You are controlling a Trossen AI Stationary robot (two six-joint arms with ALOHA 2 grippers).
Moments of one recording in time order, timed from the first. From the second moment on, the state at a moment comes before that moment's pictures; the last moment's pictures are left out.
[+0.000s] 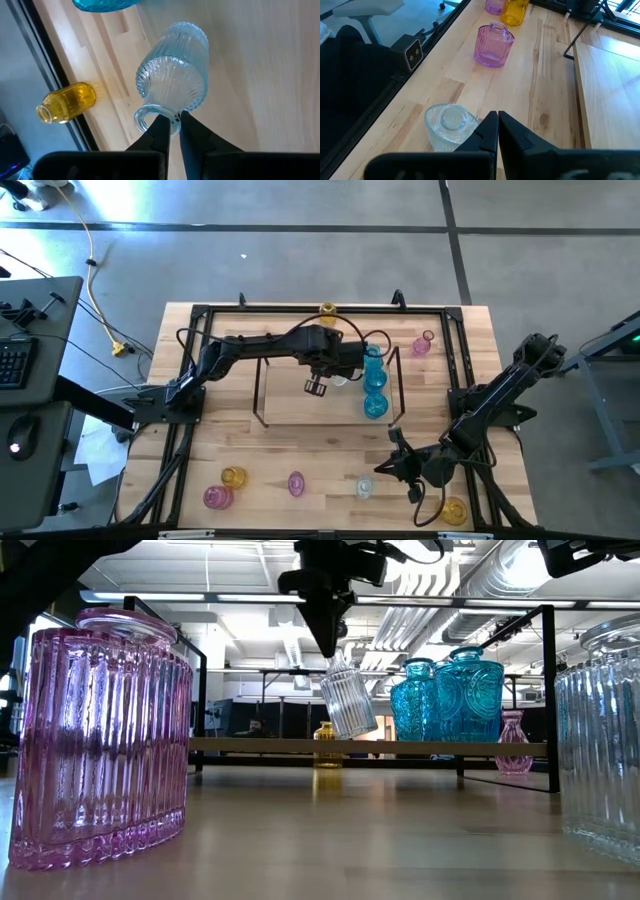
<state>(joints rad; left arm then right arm) 0.06 2.24 2.33 -1.50 -0.33 0.40 0.81 1.37 0.74 0.00 0.50 0.15</state>
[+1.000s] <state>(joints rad) 0.05 2.24 2.33 -1.49 -0.33 0.37 0.81 1.37 0.74 0.00 0.50 0.16</state>
